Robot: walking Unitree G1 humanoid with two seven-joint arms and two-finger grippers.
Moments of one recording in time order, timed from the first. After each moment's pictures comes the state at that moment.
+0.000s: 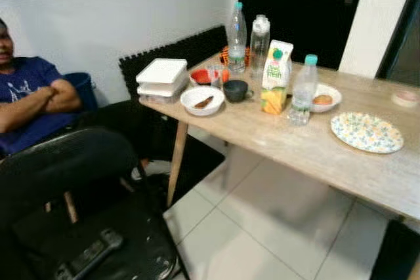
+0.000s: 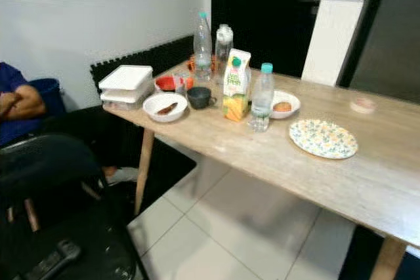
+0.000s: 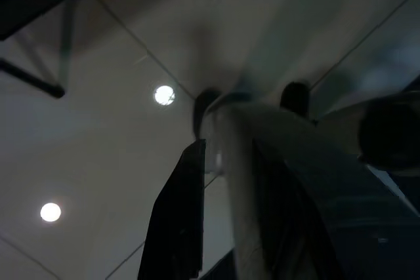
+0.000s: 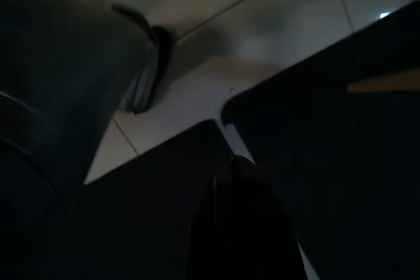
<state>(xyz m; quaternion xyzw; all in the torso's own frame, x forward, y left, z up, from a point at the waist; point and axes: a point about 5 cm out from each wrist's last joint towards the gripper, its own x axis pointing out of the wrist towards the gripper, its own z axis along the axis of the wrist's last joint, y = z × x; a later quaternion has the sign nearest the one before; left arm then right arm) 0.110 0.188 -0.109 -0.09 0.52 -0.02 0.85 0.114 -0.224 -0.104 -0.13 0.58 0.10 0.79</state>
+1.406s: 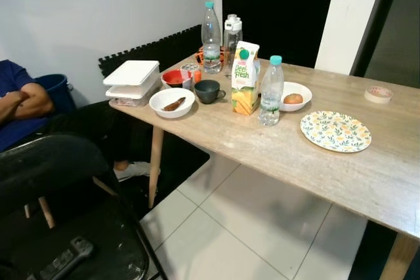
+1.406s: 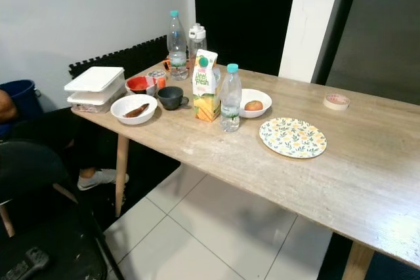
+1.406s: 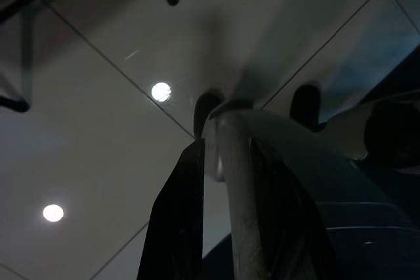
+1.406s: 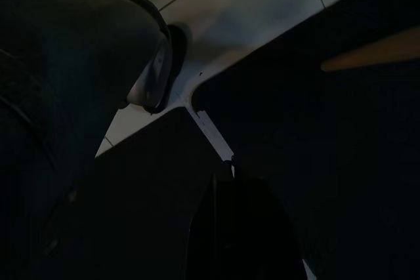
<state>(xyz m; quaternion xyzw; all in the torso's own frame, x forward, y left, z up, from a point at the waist) 0.111 0.186 -0.108 -0.10 0.51 -0.01 0.85 0.109 -0.228 -0.105 -0.14 0.59 0.10 0.79</state>
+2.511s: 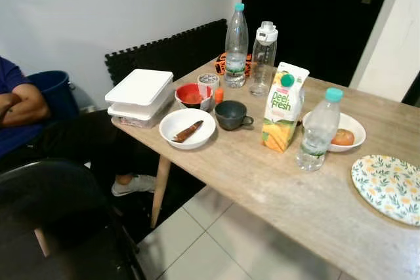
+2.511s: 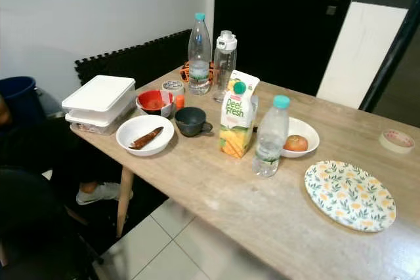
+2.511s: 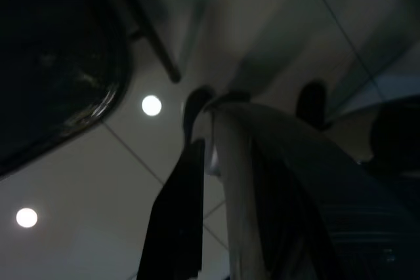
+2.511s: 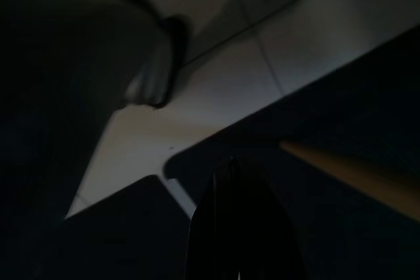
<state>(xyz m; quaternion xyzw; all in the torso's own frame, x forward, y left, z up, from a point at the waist) 0.112 0.186 -0.108 -0.10 0.51 -0.02 0.86 0.113 -0.238 -0.102 -0.13 0.59 0.05 0.80</state>
